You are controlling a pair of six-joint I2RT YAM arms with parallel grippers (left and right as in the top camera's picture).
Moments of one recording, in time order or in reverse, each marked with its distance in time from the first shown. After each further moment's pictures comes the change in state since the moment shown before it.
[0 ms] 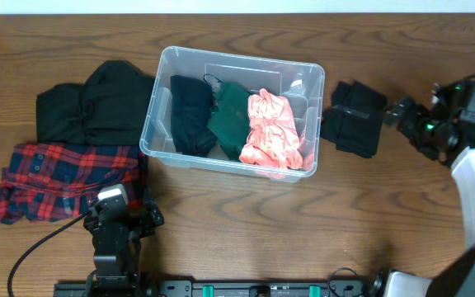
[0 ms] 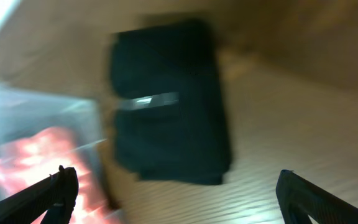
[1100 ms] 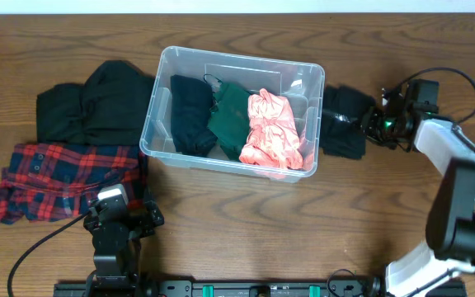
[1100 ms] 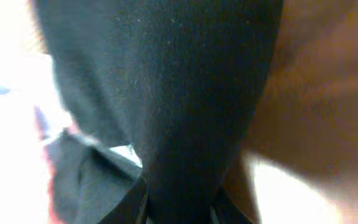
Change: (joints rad) left arm 0.000 0.000 0.000 0.000 0.000 0.000; right arm 0.144 0.295 -0.017 0.206 -0.132 -0.078
